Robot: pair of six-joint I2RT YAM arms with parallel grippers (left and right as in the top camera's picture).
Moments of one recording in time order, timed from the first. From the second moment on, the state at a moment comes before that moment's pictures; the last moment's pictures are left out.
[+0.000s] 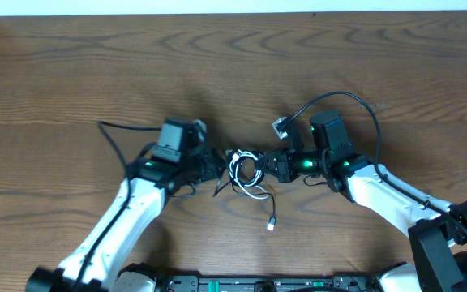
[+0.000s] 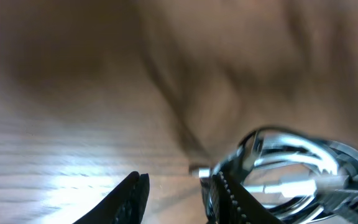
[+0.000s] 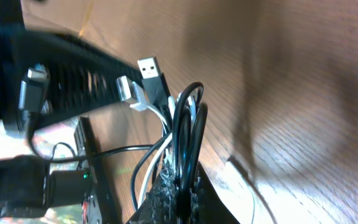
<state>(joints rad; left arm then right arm) -0.29 1.30 0.74 -0.49 0.33 -0.54 0.43 1.58 0.70 0.08 -0.85 0.36</state>
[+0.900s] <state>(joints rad) -0.18 1.12 0.74 -0.55 0.34 -0.51 0.48 1.14 0.70 -0.08 0.12 -0.25</state>
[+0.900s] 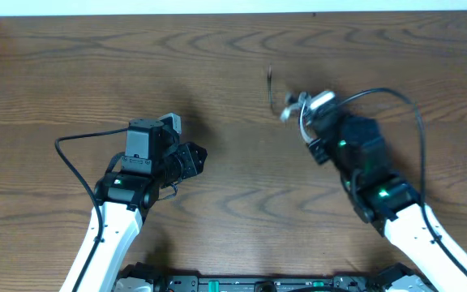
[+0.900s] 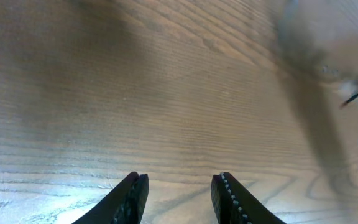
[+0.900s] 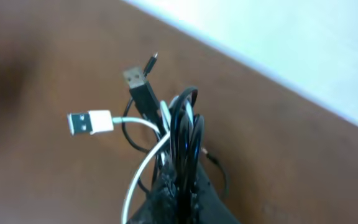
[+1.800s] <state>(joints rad) -0.18 1.12 0.74 -0.55 0.41 -0.51 0.39 1.26 0.70 -0.22 0.13 0.31</state>
